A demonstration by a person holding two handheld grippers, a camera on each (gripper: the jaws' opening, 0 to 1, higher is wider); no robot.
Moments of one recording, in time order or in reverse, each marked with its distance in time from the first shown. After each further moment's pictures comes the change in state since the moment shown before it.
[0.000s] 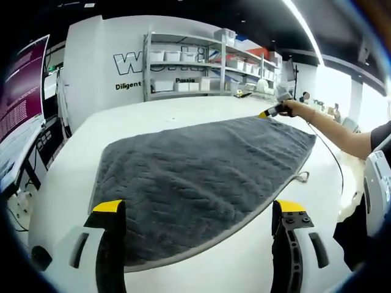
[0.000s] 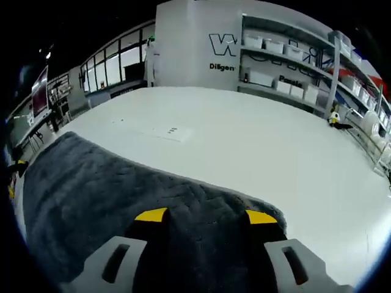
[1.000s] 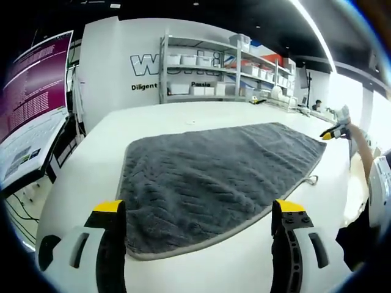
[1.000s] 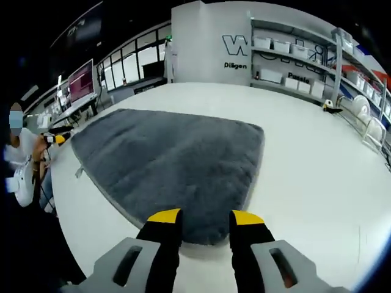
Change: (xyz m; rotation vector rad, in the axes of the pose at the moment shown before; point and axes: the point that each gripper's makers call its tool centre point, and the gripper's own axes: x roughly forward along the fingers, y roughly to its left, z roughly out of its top) left arm -0.025 0.033 -0.004 -0.055 -0.033 0.087; right arm -0.197 0.037 -0.143 0.031 0.041 0.125
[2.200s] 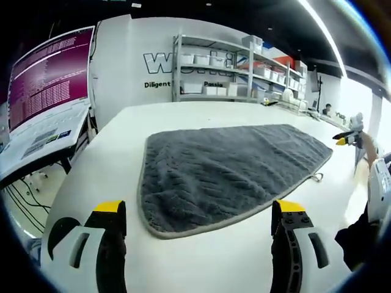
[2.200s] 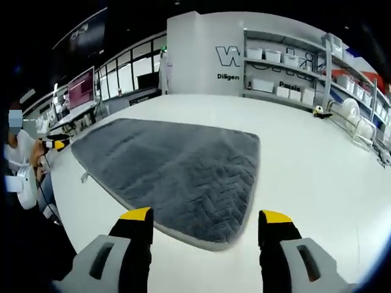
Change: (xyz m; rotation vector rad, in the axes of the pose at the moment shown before) left arm -0.031 0.025 -0.016 -0.048 -0.001 0.080; right arm -0.031 0.024 0.012 -0.002 -0.114 -0.076
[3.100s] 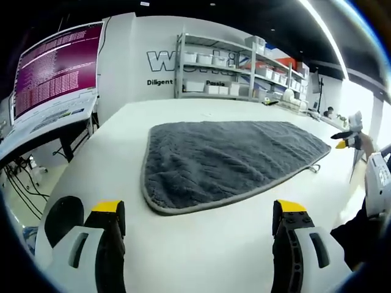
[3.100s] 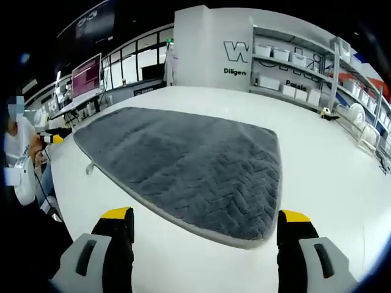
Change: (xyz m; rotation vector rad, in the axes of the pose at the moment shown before) left arm -0.011 0.000 -0.024 -0.014 0.010 -0.003; right arm 0.017 0.036 -0.010 -0.047 0.061 0.016
